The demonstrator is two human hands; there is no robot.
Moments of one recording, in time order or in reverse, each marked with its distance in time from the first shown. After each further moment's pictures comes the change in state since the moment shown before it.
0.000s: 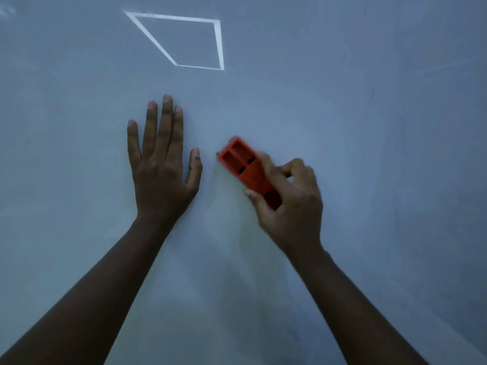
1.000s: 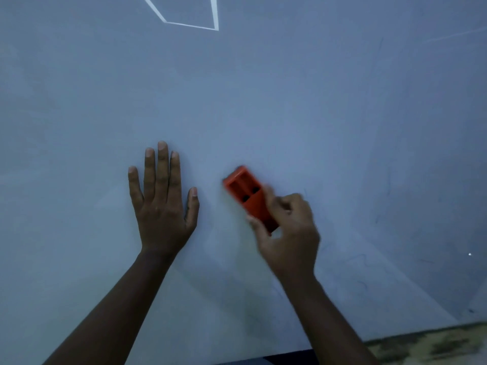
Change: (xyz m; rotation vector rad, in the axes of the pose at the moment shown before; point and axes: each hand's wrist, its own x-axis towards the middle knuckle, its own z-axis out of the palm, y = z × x) left_hand -0.136 0.027 0.005 0.001 -0.088 -0.062; right_hand -0.115 0.013 -0.008 -0.047 -0.103 0.190
